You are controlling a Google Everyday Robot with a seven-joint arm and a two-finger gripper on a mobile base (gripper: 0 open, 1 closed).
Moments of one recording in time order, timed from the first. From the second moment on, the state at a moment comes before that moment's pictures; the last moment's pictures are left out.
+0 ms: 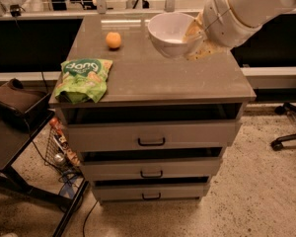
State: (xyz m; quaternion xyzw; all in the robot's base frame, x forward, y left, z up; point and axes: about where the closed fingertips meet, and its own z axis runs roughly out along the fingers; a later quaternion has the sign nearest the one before) arm 0.557 -0.106 0.980 -0.83 0.44 -0.13 0.31
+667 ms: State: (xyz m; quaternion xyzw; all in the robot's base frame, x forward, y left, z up) arm 0.587 -0.076 0.941 -0.84 0.43 -0.11 0.31
